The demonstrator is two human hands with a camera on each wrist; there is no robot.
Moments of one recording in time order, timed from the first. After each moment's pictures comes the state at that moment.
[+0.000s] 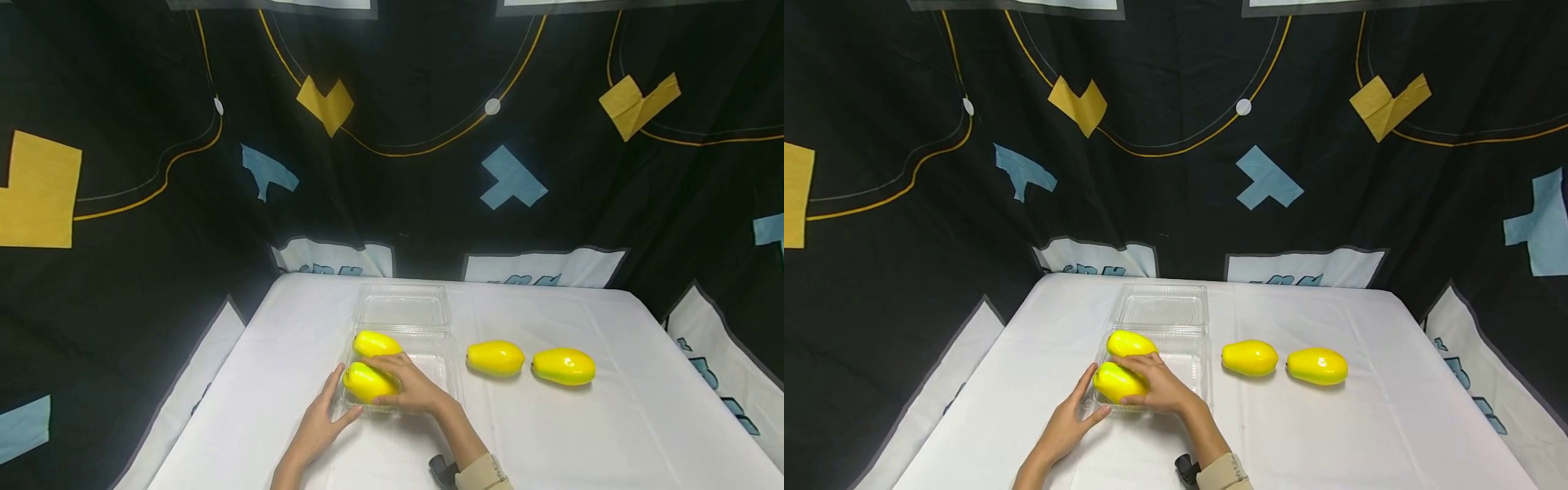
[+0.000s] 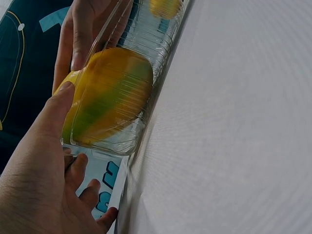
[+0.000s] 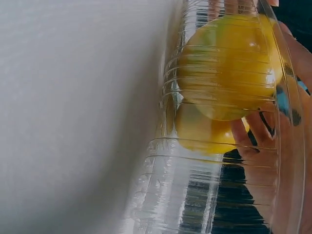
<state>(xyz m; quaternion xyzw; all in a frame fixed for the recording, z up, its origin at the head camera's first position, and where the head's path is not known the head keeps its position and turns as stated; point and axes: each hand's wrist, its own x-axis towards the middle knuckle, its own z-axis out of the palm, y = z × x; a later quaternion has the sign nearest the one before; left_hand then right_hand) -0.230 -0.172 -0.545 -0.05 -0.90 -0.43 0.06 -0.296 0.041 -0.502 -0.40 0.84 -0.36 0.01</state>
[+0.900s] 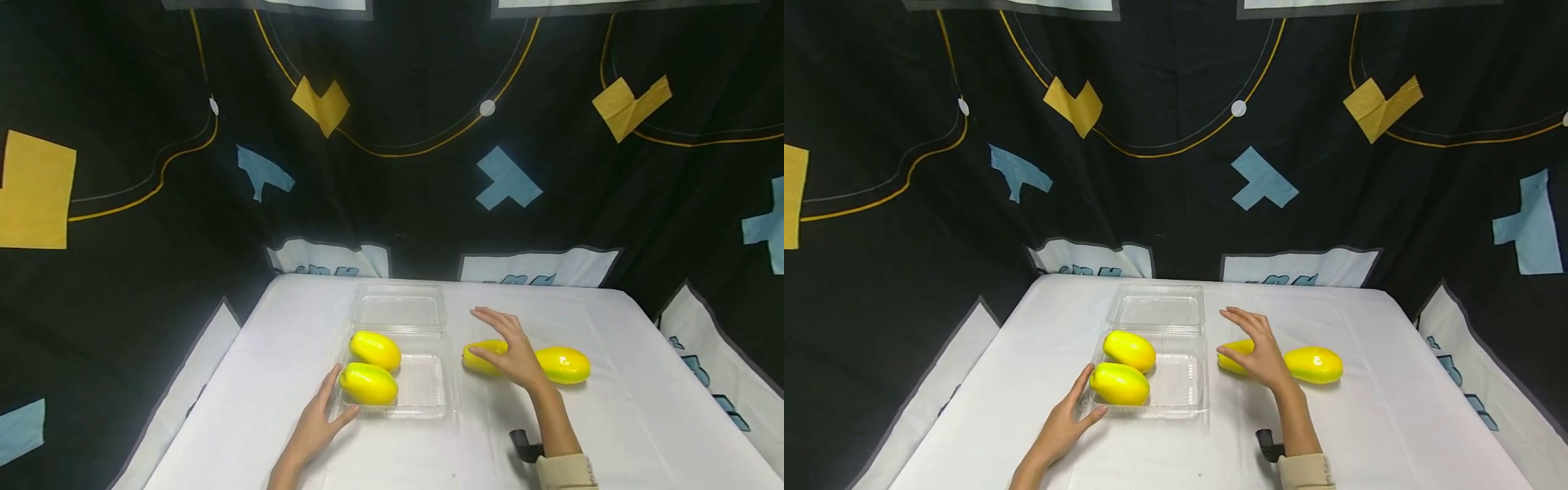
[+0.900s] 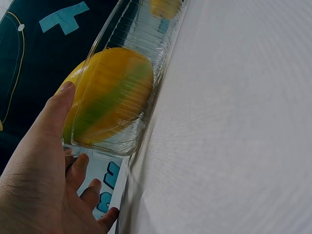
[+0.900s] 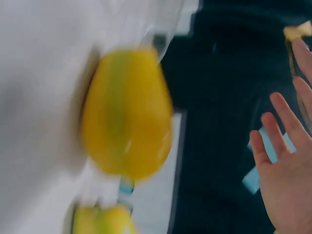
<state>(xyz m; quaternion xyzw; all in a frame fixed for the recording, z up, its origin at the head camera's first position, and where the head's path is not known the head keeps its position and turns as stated) -0.231 -0.171 -0.544 -0.05 -0.90 -0.44 0.07 -0.303 0.198 -0.452 -0.24 0.86 -0.40 -0.20</state>
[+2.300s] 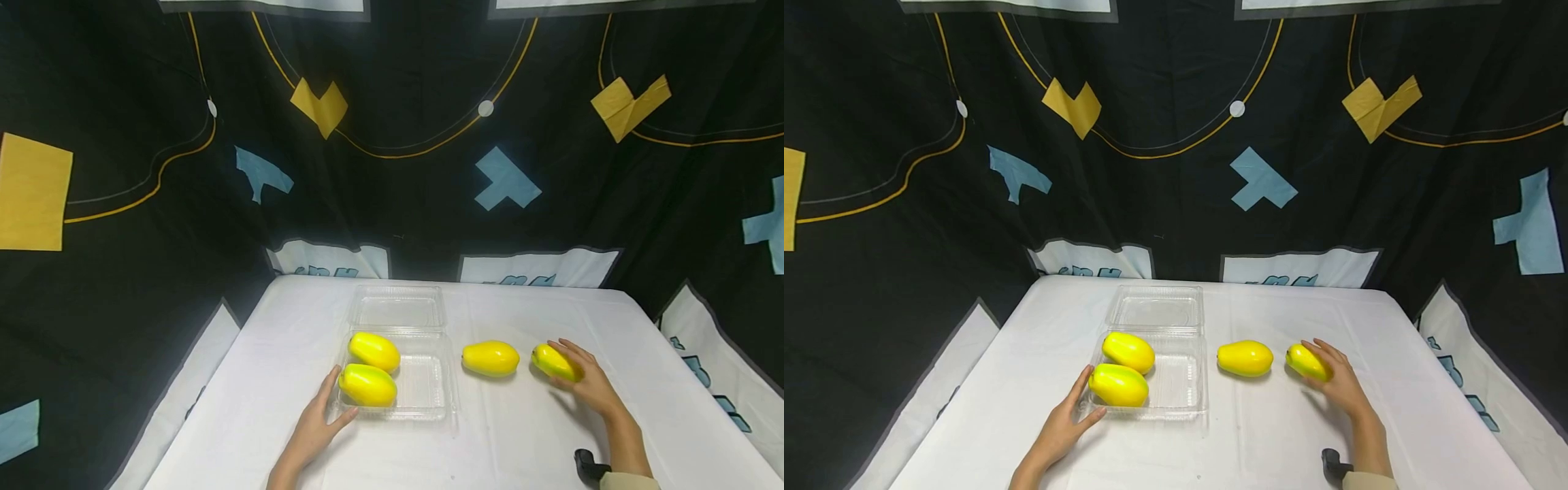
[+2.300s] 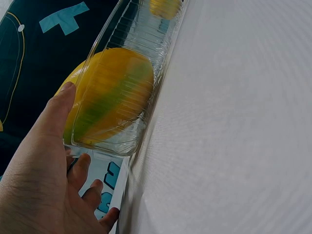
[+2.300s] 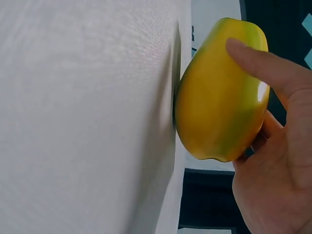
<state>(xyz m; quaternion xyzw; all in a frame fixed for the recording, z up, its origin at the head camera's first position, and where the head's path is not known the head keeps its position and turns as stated) -0.231 -0.168 -0.543 -0.05 -0.90 -0.43 0.07 -0.296 0.344 -0.519 -0.12 0.91 -0.39 -0.11</state>
